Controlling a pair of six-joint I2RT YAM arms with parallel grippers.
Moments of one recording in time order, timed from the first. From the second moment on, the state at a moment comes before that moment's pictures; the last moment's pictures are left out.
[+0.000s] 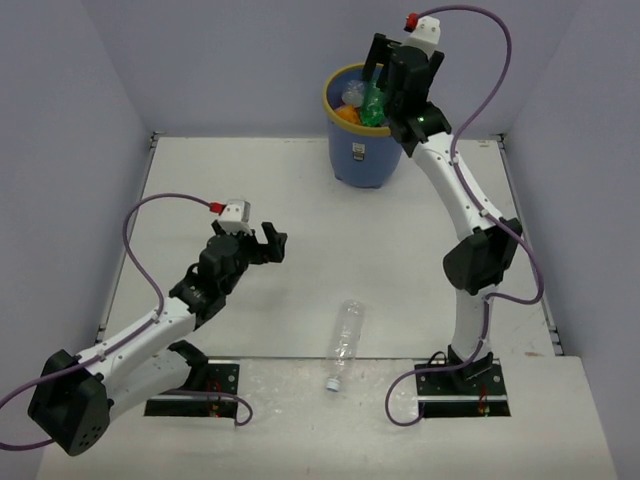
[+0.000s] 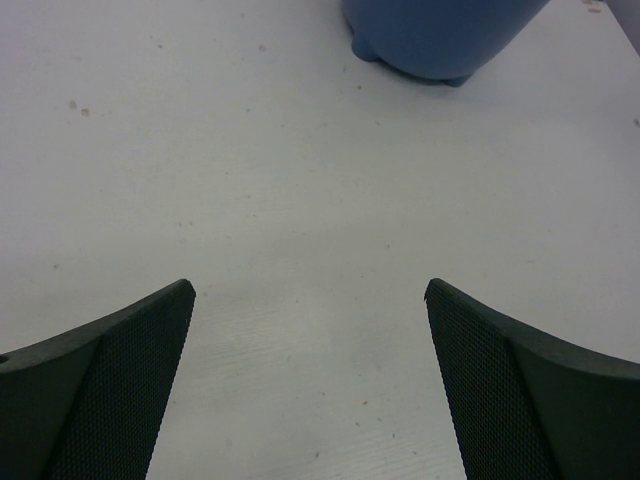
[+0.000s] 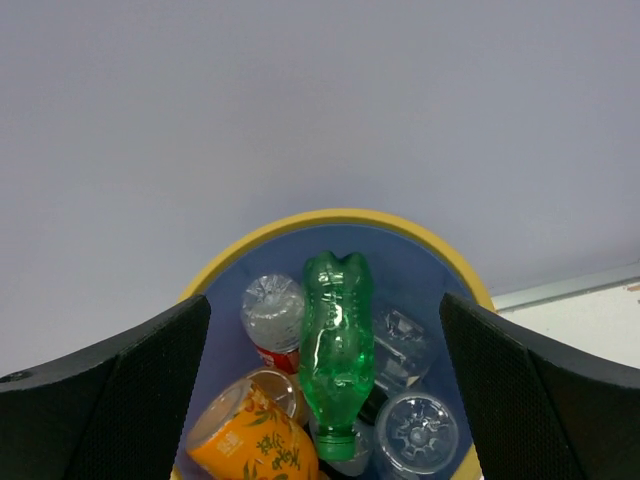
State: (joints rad) left arm -0.58 0.94 0.47 0.20 -0.26 -0.39; right arm 0.40 2.03 2.23 -0.22 0.54 0.23
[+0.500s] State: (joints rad) left arm -0.67 1.06 0.51 0.27 0.14 -0.42; right arm 0.40 1.09 1.30 -0.36 0.56 0.38
